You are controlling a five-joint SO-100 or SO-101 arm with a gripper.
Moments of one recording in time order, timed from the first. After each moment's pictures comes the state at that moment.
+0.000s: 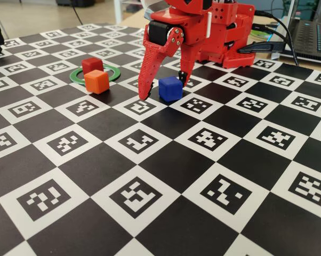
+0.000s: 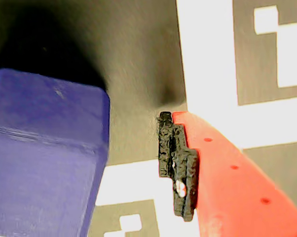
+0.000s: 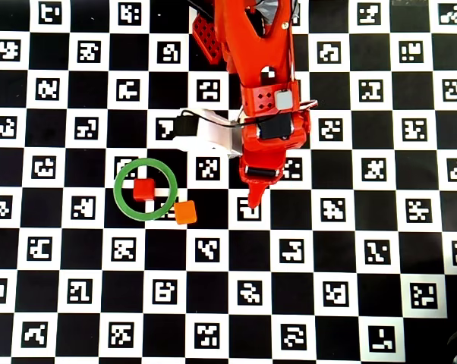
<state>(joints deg) -9.3 98.7 129.5 58.0 19.6</state>
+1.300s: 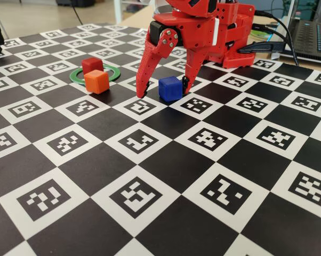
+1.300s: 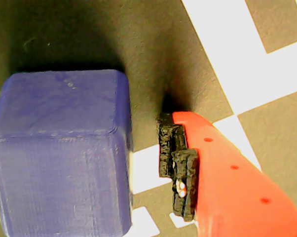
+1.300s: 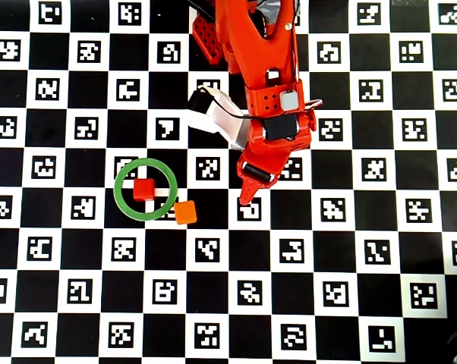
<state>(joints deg) -10.3 97.6 129.4 54.7 35.2</state>
